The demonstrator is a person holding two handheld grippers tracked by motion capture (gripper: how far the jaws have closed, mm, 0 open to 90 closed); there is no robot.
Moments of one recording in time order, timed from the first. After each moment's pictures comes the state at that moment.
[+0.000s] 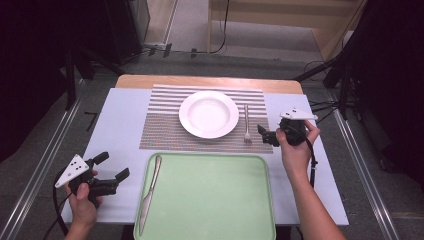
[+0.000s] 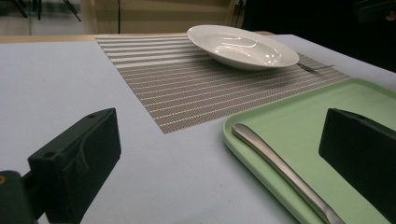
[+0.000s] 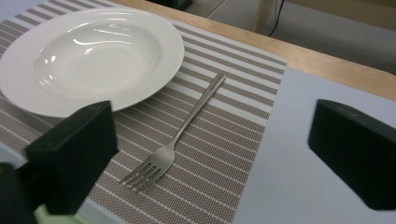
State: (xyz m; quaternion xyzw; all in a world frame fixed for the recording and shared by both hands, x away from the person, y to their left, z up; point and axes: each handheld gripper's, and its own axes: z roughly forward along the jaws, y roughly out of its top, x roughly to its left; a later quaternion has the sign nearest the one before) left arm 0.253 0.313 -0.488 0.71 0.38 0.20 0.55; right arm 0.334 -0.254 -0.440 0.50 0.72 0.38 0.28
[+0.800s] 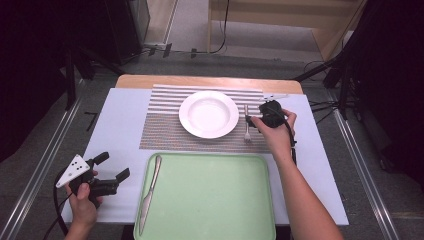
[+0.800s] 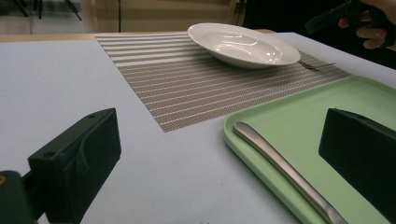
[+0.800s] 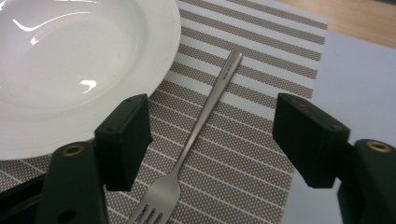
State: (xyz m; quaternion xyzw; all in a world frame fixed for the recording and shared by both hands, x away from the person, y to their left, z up) left arm 0.254 0.313 -0.489 0.72 0.38 0.20 0.55; right arm 0.406 -0.222 -0.459 0.55 0.75 0.31 0.20
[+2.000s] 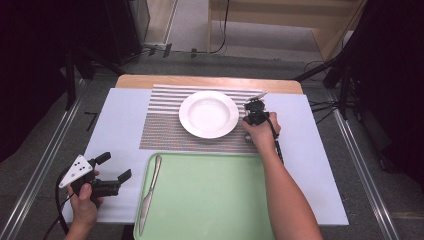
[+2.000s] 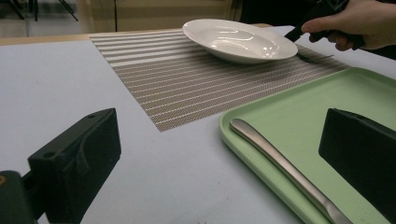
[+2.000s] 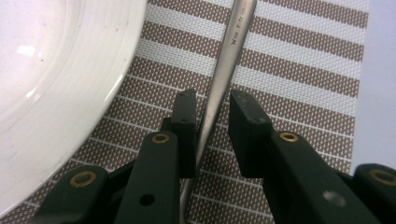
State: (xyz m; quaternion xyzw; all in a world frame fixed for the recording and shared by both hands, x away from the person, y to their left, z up) left arm 0.253 0.308 -0.489 0.73 0.37 0.21 0.54; right arm 0.448 -0.190 -0.493 0.63 0.74 0.19 0.16
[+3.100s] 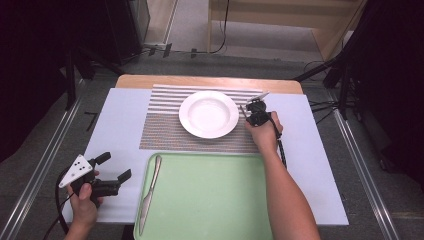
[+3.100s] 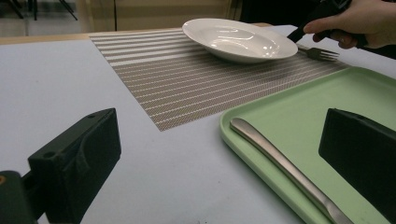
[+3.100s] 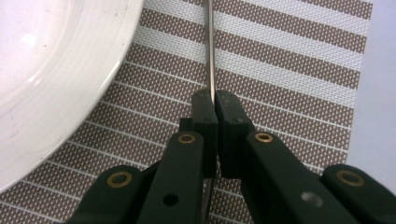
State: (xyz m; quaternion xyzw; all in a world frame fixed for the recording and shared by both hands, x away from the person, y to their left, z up) left arm 0.253 0.309 -0.489 0.73 0.37 0.20 0.54; right arm 0.445 -0.195 -0.492 0.62 0.75 0.19 0.15
